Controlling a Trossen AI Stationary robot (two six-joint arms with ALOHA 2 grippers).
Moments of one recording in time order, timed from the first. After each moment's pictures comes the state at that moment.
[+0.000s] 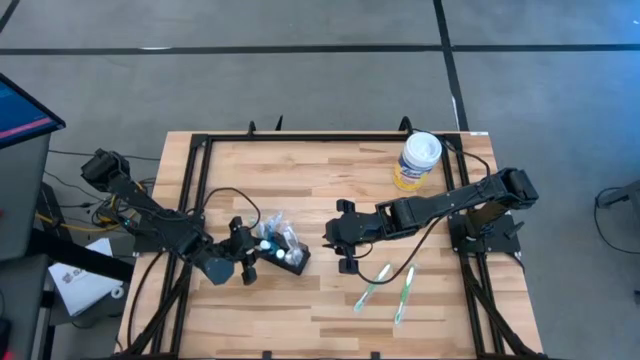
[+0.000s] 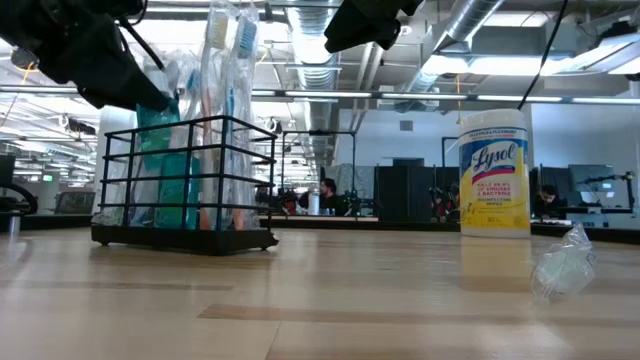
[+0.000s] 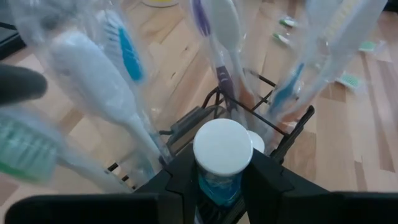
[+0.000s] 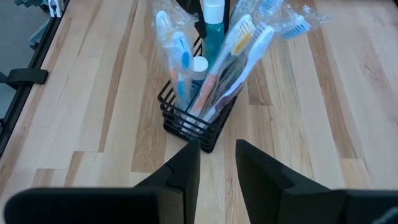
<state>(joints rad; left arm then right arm) -0.66 1.15 0.54 -0.20 -0.83 -0.69 0.25 1.66 1.36 -0.48 0.18 0.12</state>
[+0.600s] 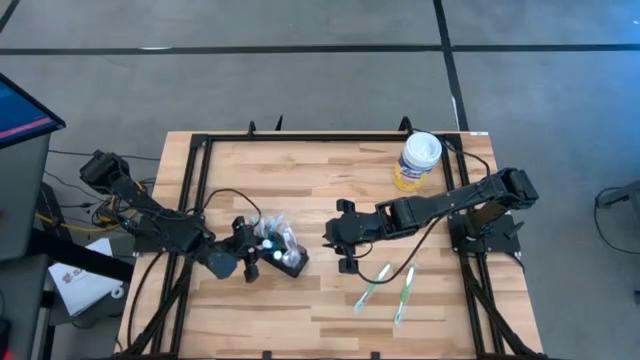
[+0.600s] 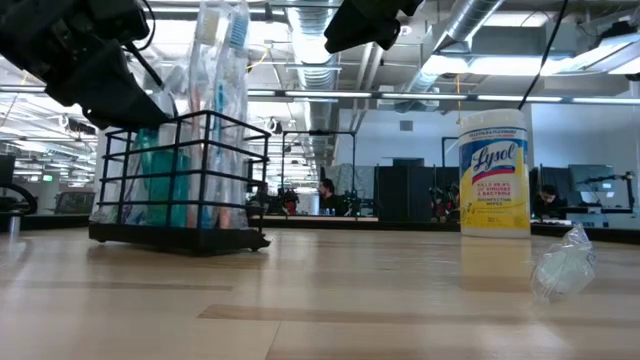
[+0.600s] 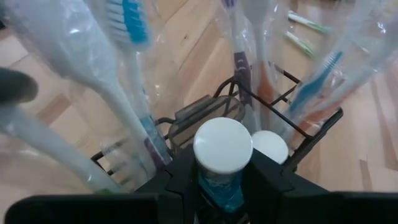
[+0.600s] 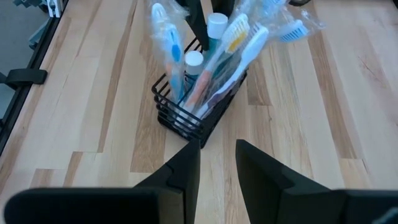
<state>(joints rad) -0.60 1.16 0.46 -0.08 -0.76 -0.69 0.25 1.66 1.36 -0.48 0.18 0.12</state>
